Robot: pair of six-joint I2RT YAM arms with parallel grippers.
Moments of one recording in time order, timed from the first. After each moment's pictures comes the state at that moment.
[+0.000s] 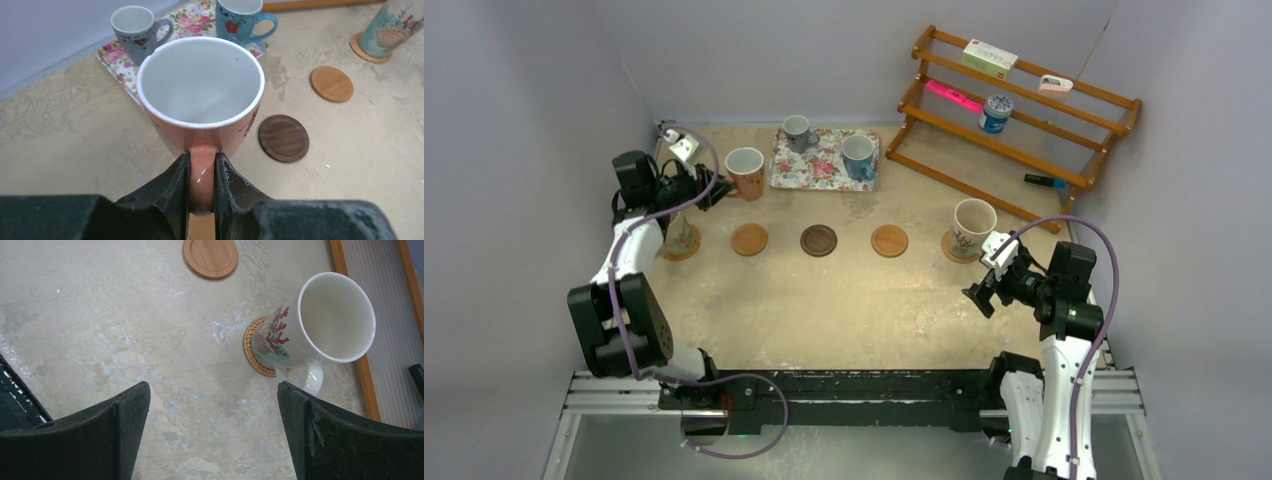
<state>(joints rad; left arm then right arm) 0.28 1.49 1.02 0.05 1.05 0.28 -0.27 0.62 0.71 -0.89 -0.86 -0.92</state>
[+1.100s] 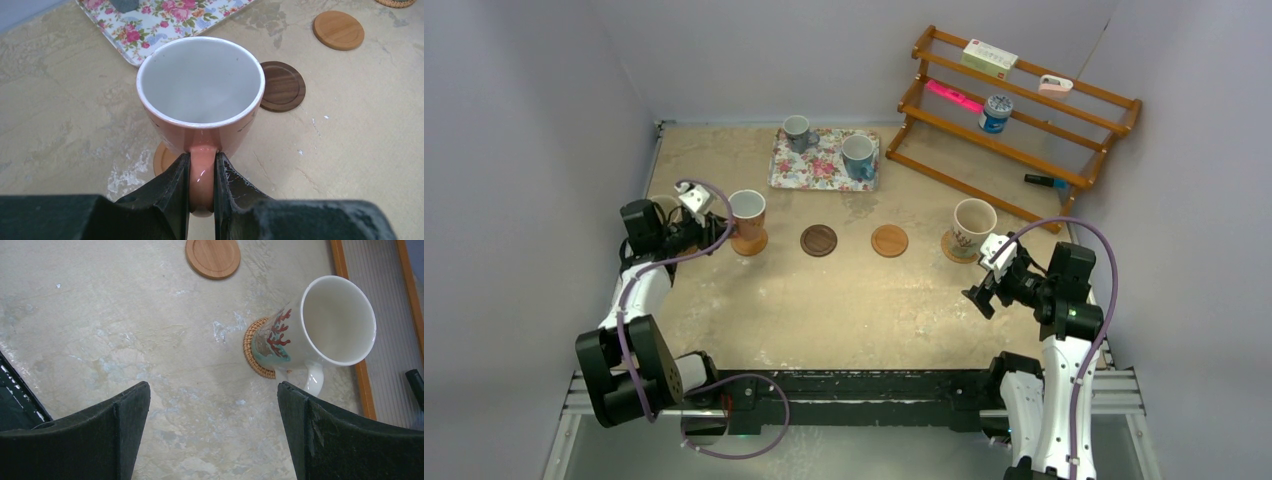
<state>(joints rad) 0.32 1.22 0.65 0.05 1.01 0.46 -0.27 0.62 0.71 -0.91 -0.87 -0.95</state>
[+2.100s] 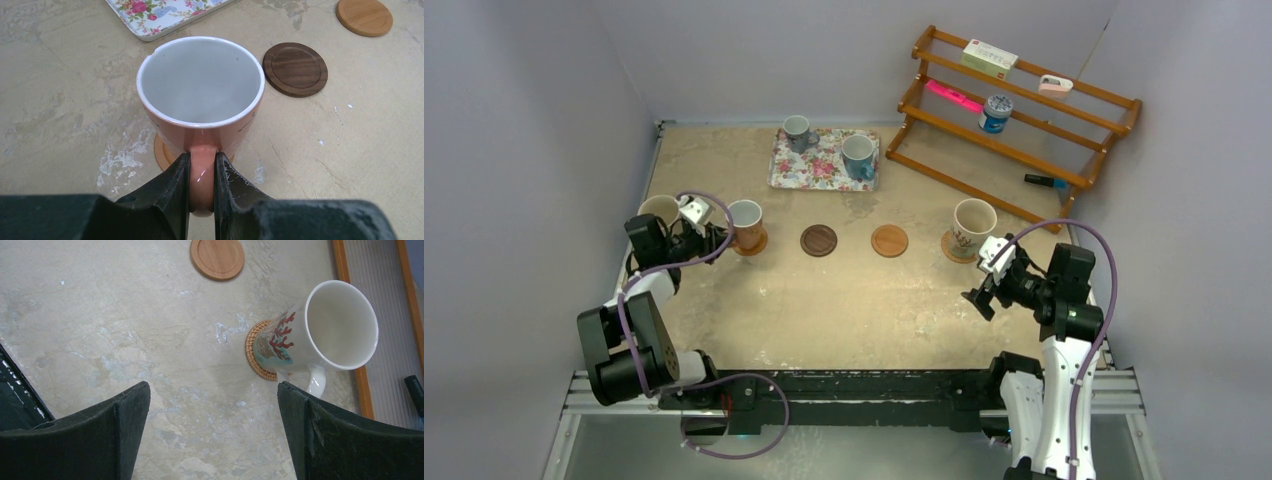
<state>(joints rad) 0.37 1.32 0.51 0.29 1.01 0.42 -0.27 0.62 0.71 -0.93 -0.89 -0.99</state>
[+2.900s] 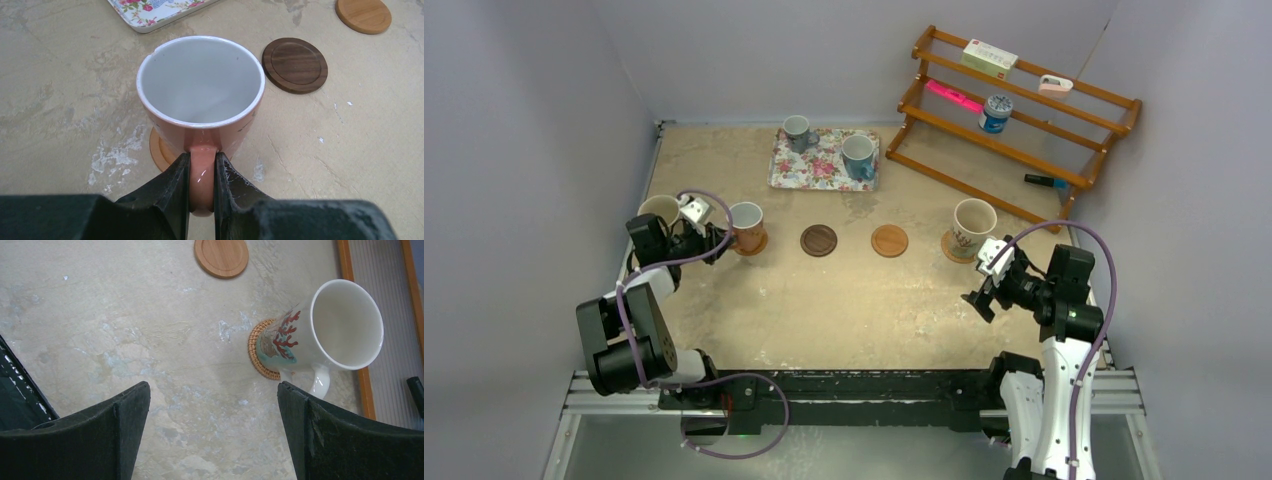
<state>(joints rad) 0.37 1.38 0.52 0.29 1.02 0.42 -0.27 0.61 0.71 -0.95 -0.89 -1.01</state>
